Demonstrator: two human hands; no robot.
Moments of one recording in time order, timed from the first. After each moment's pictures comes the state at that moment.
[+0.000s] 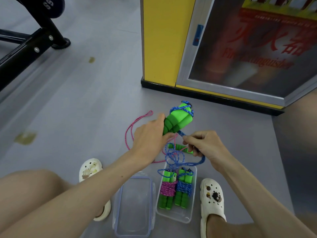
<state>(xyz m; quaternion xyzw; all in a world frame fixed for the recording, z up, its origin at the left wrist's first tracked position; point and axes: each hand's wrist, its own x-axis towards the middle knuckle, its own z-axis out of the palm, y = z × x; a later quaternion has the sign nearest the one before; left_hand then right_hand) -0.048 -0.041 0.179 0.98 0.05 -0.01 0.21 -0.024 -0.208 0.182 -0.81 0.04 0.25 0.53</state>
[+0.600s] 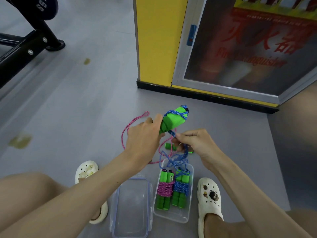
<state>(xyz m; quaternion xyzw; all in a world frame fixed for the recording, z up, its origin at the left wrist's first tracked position) -0.051 -0.041 0.169 0.99 0.00 0.10 0.08 -0.025 -0.202 0.187 -0.76 0.04 0.27 0.59</state>
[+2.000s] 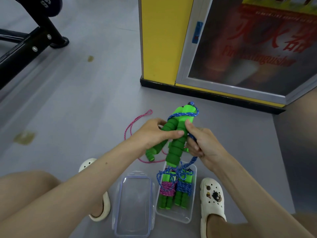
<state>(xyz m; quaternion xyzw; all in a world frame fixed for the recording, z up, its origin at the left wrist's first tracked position) -0.037 -0.036 0.189 0.76 0.15 -0.21 0.59 -0.025 -0.195 0.191 -0.70 0.08 0.29 0.65</state>
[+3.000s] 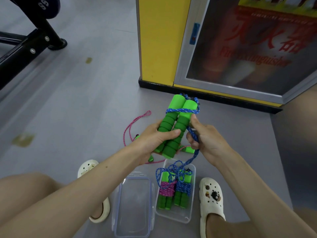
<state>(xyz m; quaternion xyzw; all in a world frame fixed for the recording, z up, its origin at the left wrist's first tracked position) -0.049 -0.045 0.188 0.60 0.15 -0.21 0.76 -0.013 -0.202 0.191 -0.70 0.10 0.26 0.65</state>
